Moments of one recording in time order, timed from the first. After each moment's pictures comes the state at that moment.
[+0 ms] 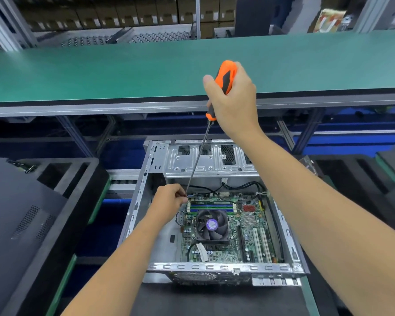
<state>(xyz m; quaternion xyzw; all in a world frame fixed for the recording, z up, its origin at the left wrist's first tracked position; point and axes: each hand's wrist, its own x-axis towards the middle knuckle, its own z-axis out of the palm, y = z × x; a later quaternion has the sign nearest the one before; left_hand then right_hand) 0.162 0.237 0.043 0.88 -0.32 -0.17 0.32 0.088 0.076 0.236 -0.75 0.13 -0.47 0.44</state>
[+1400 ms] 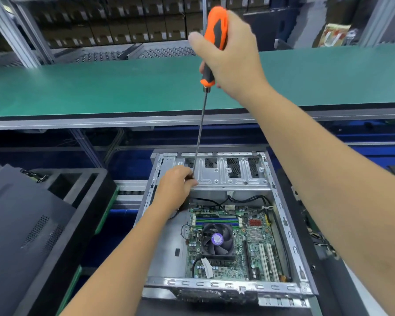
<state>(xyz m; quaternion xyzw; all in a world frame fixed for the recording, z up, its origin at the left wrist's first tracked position) 0.183 0.206 0.098 0.86 -0.41 0.01 0.30 0.109 0.066 0.318 -0.78 0.03 -0.46 0.43</state>
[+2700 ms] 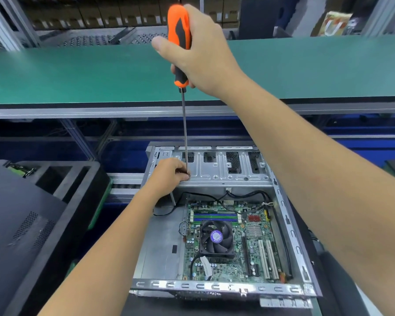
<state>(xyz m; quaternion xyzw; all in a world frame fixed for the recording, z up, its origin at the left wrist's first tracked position) 0.221 0.203 0.097 0.85 -0.39 -0.17 0.33 0.140 0.087 0.311 -0.86 -0.01 -0.36 0.36</state>
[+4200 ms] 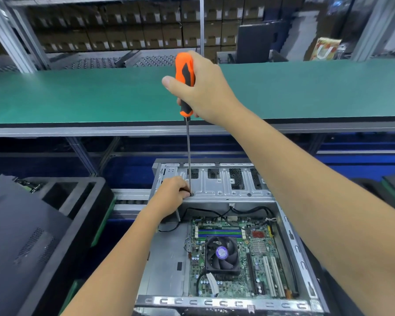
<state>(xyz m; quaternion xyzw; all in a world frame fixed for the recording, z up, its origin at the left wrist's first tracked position) 0.221 0.214 0.098 0.86 -0.42 -0.12 0.27 0.146 0.092 0.310 -0.86 0.02 -0.33 0.38</state>
